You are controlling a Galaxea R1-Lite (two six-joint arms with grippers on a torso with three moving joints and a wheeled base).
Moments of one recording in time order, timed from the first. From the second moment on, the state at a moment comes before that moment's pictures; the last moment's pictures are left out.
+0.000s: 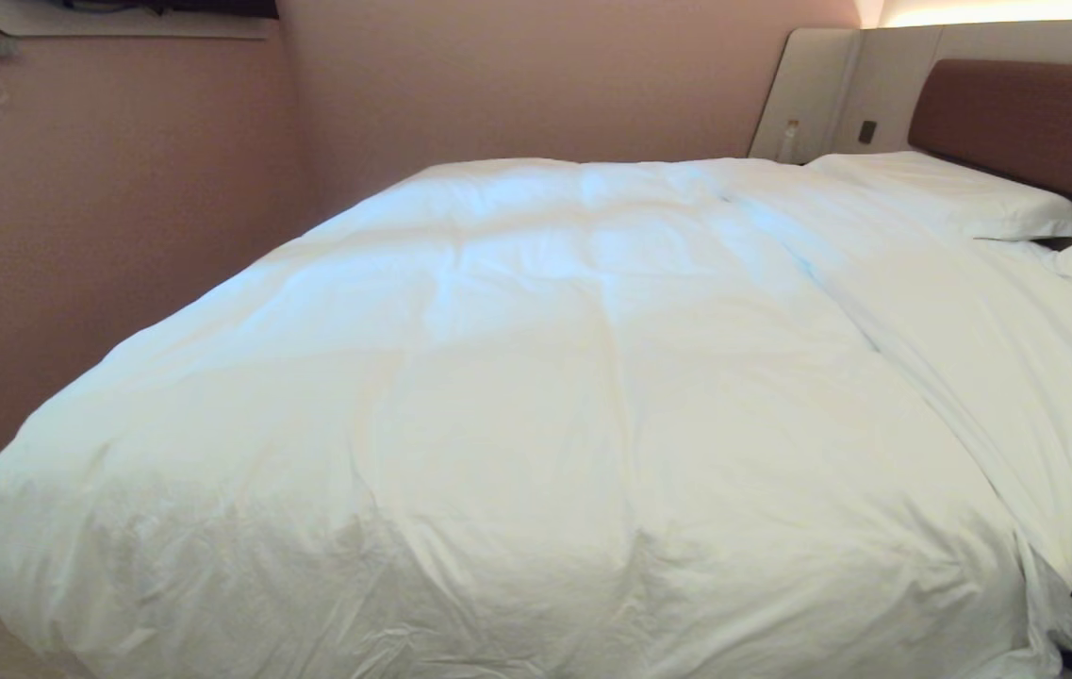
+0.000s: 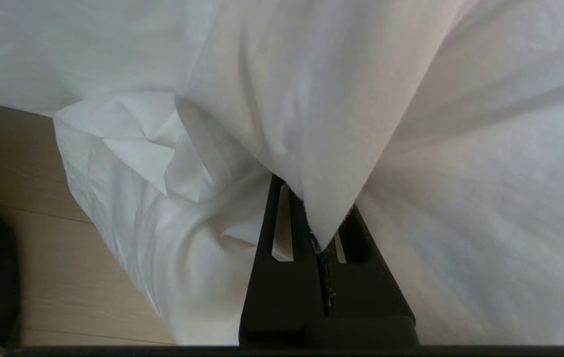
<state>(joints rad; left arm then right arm) -0.01 0.00 -0.02 0.05 0.00 0.03 -0.82 1.99 -0.28 -0.70 0.38 -1.01</state>
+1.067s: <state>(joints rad) 0.00 0.00 -0.02 0.05 0.00 0.03 -0.81 1.39 -0.42 -0.52 0.40 -0.93</state>
